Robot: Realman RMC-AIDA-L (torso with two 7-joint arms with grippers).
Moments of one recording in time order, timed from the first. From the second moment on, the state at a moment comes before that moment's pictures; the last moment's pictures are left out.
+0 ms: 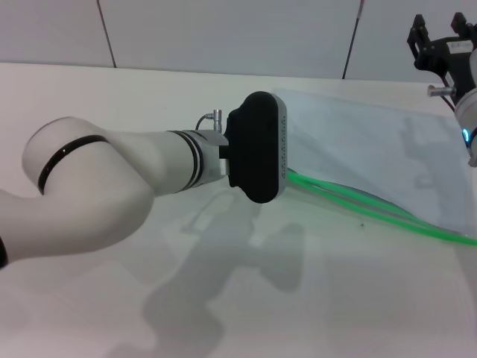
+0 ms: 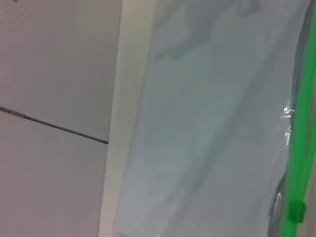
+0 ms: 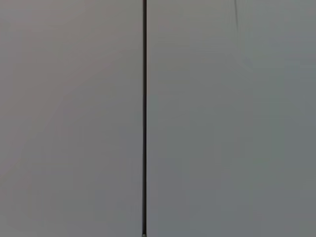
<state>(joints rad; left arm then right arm) -0.61 -2.04 2.06 1.07 2.86 0.44 -2.31 0.66 2.03 -2.25 -0.48 1.25 -0.75 -0.30</state>
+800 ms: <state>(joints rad) -0.65 -2.04 2.13 0.96 2.85 0.24 -2.31 0.67 2.03 -2.26 -0.47 1.25 -0.75 -0.30</state>
